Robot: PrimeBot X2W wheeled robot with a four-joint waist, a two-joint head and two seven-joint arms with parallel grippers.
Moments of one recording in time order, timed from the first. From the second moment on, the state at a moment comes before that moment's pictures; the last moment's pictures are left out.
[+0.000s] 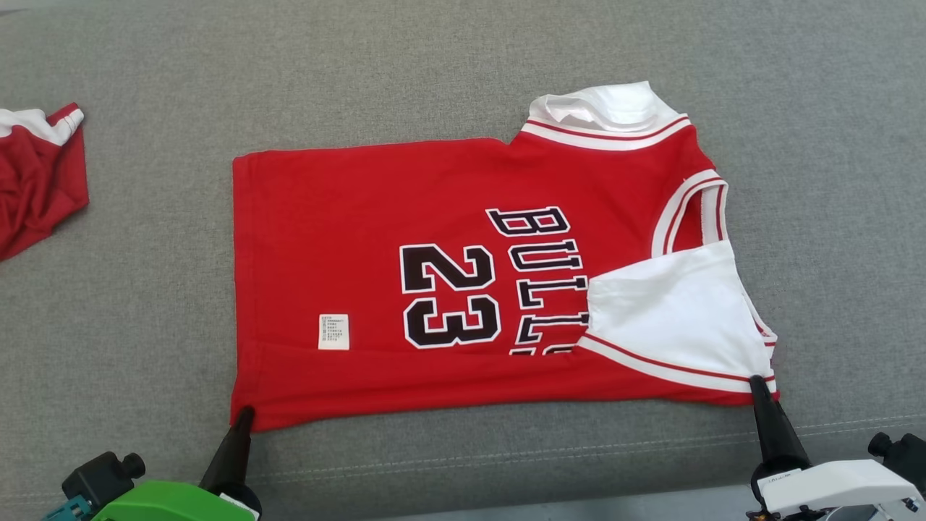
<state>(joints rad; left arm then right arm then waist) 0.09 0.19 -0.23 0.18 -1.18 -0.10 -0.08 0.17 -0.17 0.20 0.20 1.10 0.11 -0.25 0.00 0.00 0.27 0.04</state>
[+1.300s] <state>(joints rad) -0.39 0.45 -0.32 0.01 -0.92 -0.10 0.09 -0.52 -0.59 0.43 0.02 0.43 0.05 0.07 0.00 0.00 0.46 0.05</state>
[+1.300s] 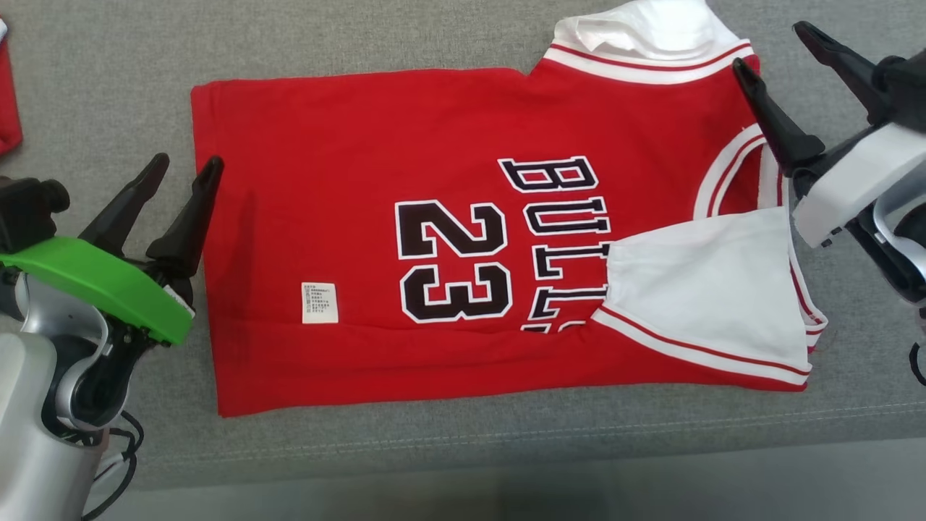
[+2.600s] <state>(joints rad) -0.64 0.42 -0.40 0.24 -0.92 -0.13 0.06 -0.78 -0.54 0.52 0.19 0.46 0.11 0.22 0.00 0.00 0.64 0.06</state>
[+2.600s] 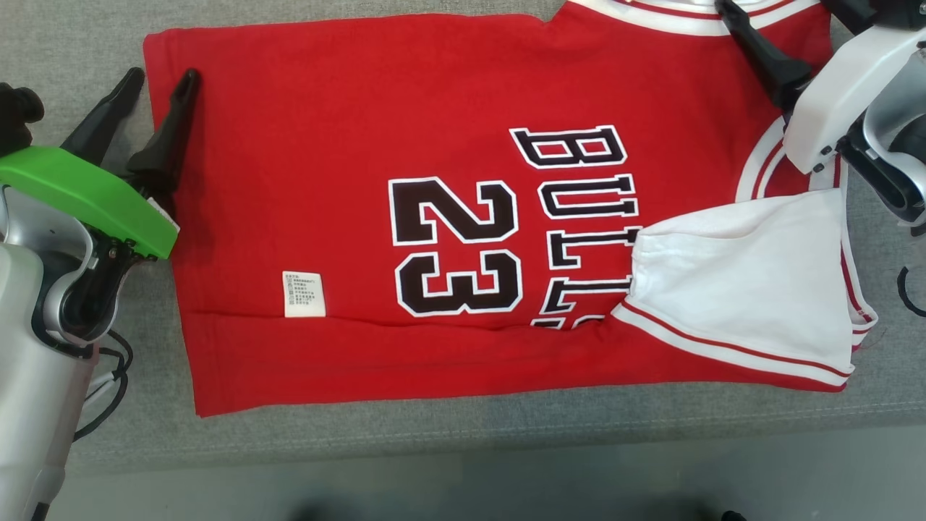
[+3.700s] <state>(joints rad) -0.69 0.45 -0.46 0.30 -0.97 -0.13 0.01 -0.78 -0.52 0.55 0.24 0.50 0.12 0.18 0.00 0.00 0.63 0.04</state>
